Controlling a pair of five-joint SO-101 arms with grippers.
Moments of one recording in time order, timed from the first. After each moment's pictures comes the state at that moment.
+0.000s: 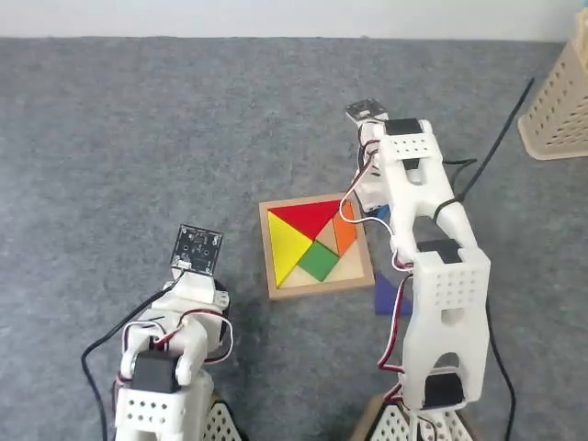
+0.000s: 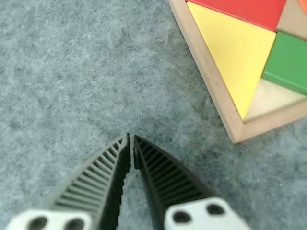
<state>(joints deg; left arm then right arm) 0.2 -103.4 97.5 72.0 -0.7 -11.4 40.1 -21.7 78.0 14.8</state>
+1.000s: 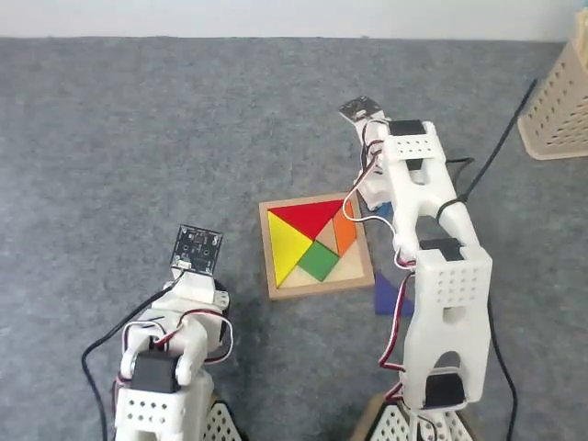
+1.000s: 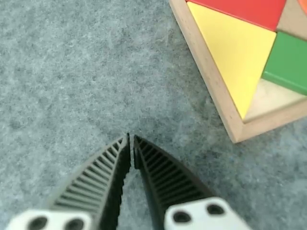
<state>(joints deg) 0.2 -103.4 97.5 72.0 -0.7 -10.2 41.5 -22.1 73.7 23.3</state>
